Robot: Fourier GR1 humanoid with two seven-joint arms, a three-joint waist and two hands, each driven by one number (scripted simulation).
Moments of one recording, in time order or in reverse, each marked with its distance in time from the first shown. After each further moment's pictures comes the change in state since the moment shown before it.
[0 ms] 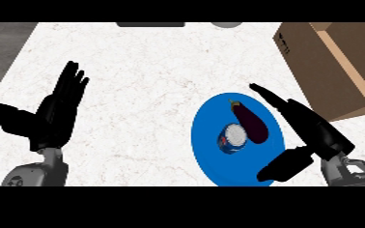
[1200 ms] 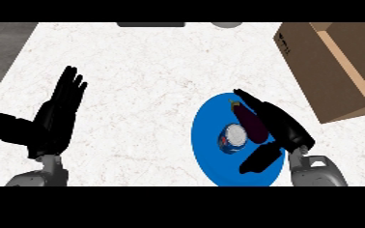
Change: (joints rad) left arm 0.045 -0.055 0.034 -0.046 -0.059 -0.041 0.007; right arm 0.015 0.189 -0.006 0.178 0.279 0.051 -0.137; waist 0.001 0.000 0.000
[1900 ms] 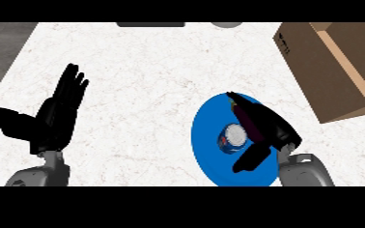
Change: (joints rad) left arm -0.028 -0.015 0.023 0.026 -0.012 -0.024 0.004; right arm -0.007 0.070 -0.010 0.073 0.083 0.030 -0.040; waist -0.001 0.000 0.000
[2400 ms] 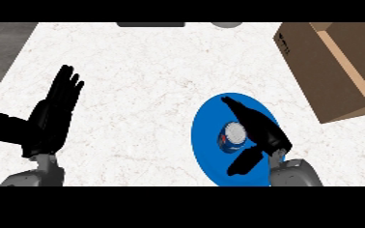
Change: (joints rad) left arm 0.019 0.005 0.025 -0.030 0.010 -0.025 0.016; right arm 0.038 0.036 0.026 0.048 0.091 -0.049 -0.086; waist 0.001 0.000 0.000
